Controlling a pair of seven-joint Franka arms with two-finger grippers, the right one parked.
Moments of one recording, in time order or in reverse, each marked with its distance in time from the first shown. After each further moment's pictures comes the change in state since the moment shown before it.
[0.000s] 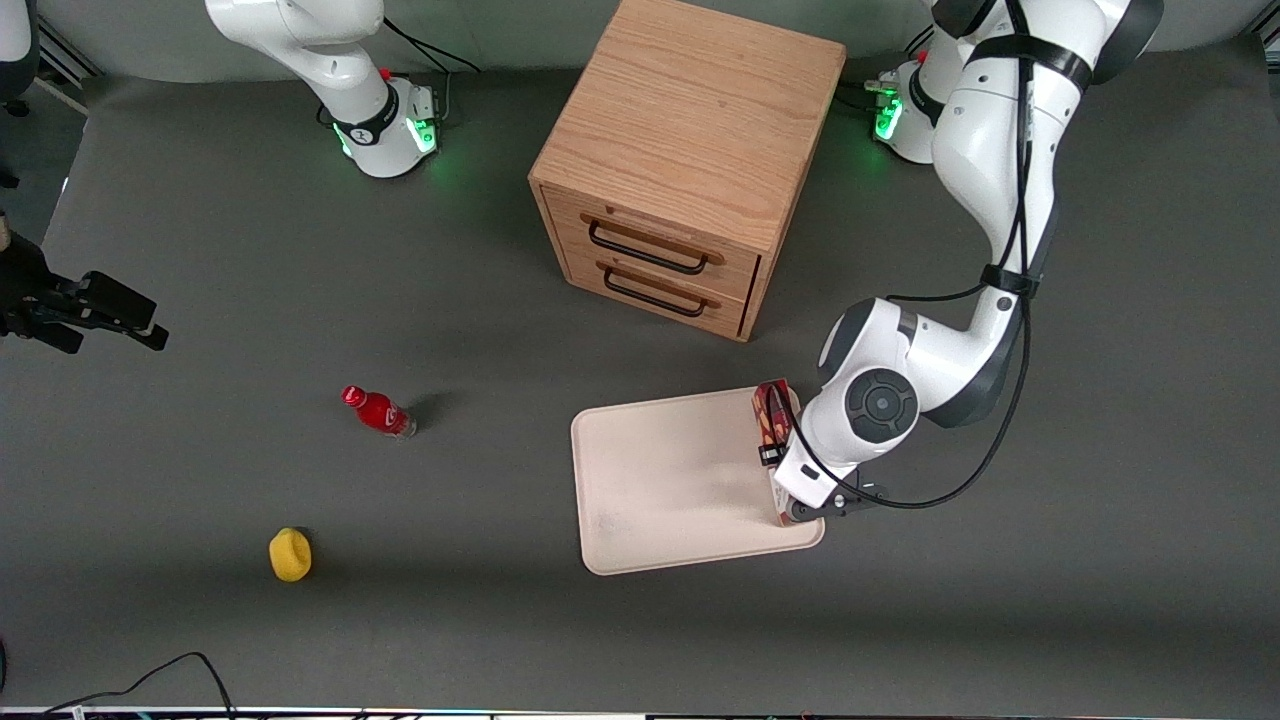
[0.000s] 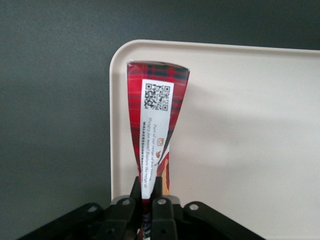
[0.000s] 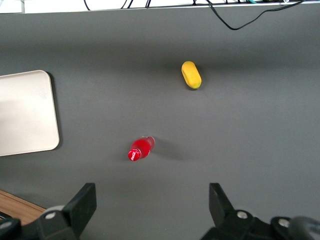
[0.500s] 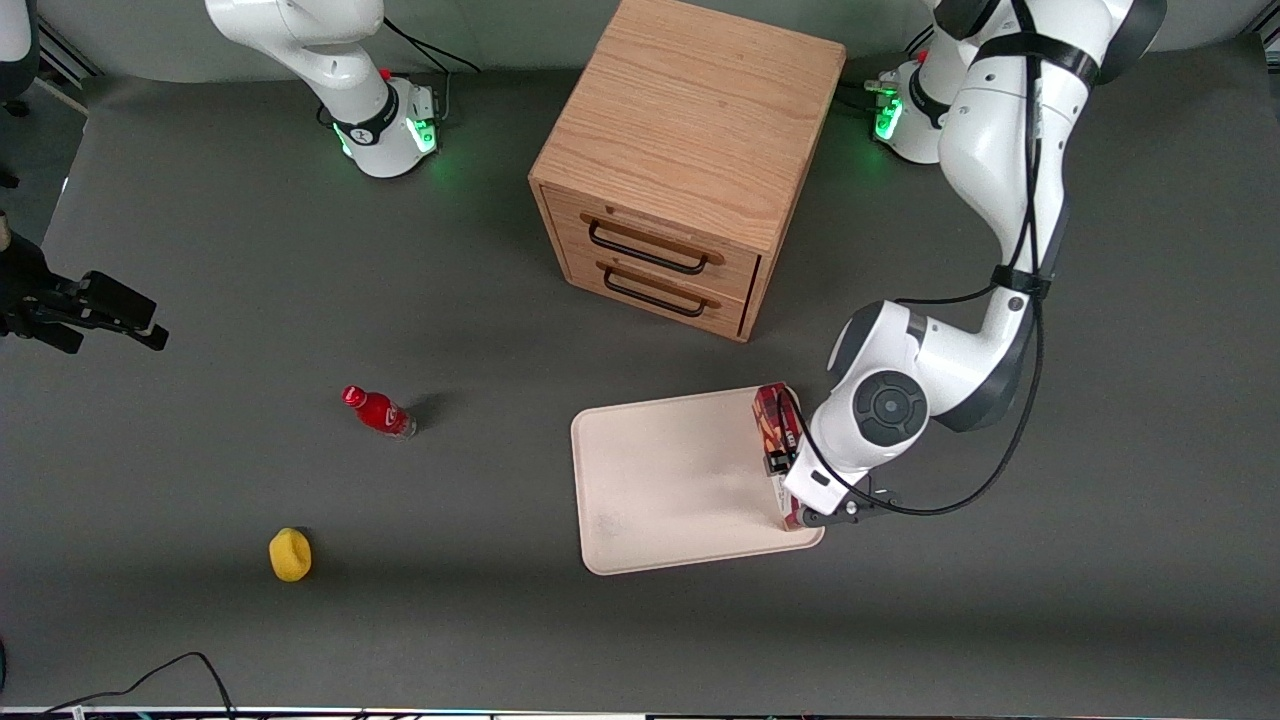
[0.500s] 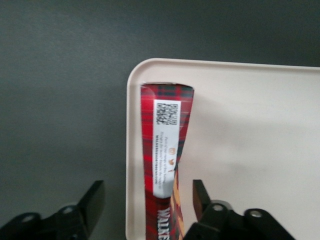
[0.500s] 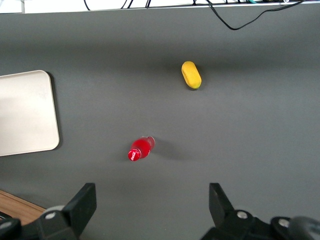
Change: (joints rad) arm 0.017 -0.020 0.009 0.041 0.032 -0.061 -0.005
